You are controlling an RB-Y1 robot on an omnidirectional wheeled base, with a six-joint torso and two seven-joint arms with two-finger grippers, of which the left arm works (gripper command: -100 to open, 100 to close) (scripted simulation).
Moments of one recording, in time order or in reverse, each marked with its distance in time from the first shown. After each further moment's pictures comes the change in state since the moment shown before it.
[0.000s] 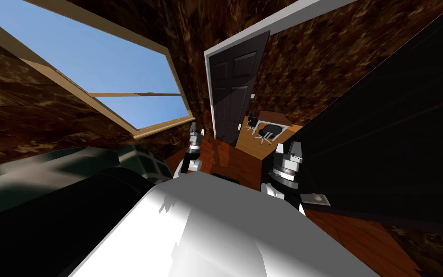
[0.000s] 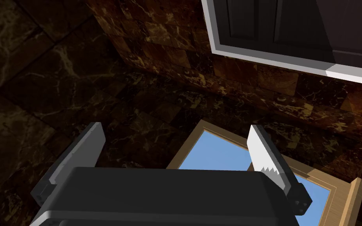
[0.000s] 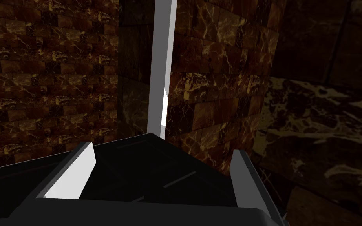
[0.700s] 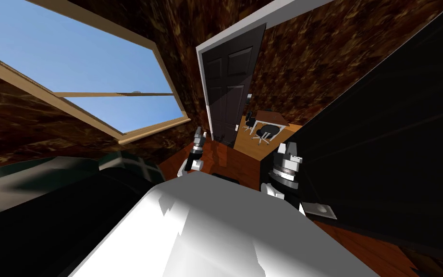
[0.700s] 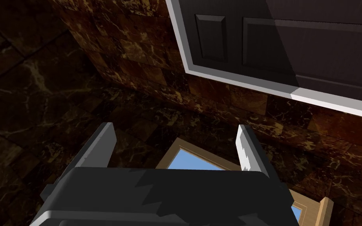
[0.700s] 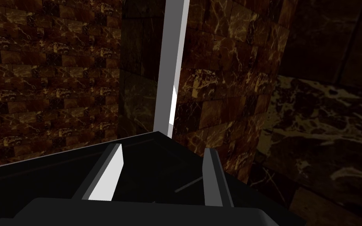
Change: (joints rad) arm -0.041 0.030 -0.004 0.135 0.007 -0.035 0.010
